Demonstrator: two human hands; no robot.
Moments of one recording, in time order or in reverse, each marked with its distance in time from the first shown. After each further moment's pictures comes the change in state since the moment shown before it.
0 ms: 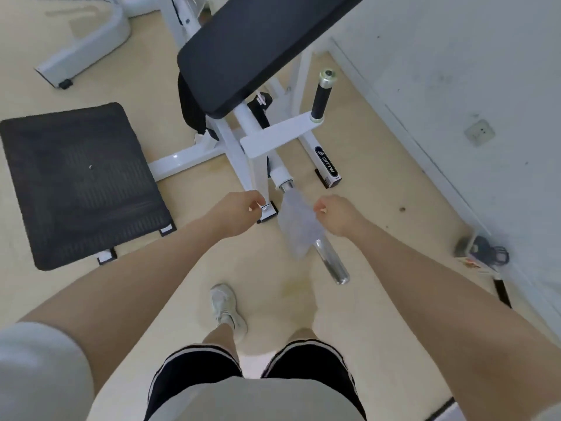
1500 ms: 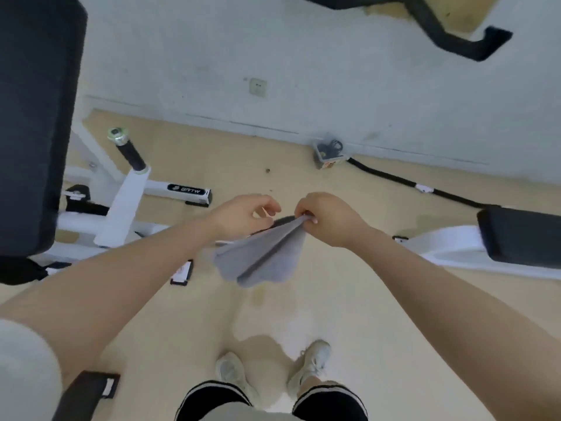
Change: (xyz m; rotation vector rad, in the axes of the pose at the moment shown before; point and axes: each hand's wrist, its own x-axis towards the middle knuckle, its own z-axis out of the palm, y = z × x) left_hand -0.009 0.153 0.025 0.290 -0.693 0.839; right_hand -0.207 0.009 -0.002 0.163 0.548 0.332
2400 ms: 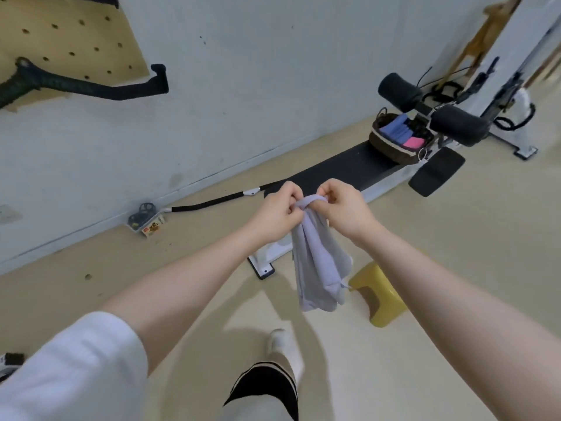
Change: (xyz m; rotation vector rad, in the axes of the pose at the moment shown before) left_hand 0.207 0.530 0.479 0.109 -0.202 0.542; right_hand -0.492 0.458 -0.149 0.584 0.804 0.732
